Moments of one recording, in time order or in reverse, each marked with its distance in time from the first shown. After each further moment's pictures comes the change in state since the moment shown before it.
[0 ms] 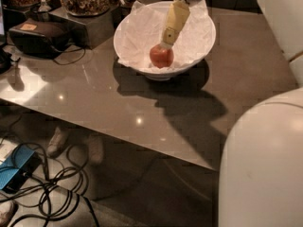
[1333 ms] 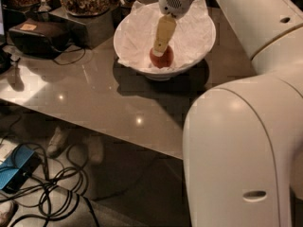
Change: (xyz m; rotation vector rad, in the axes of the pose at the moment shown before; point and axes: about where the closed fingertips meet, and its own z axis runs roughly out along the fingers) arm -0.008 -0.022 0.060 -0.054 0.062 0.024
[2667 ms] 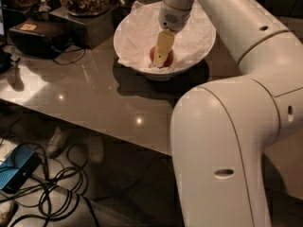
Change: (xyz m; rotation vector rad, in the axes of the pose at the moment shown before) arm 0.015 -0.011 0.052 -0.067 0.049 0.036
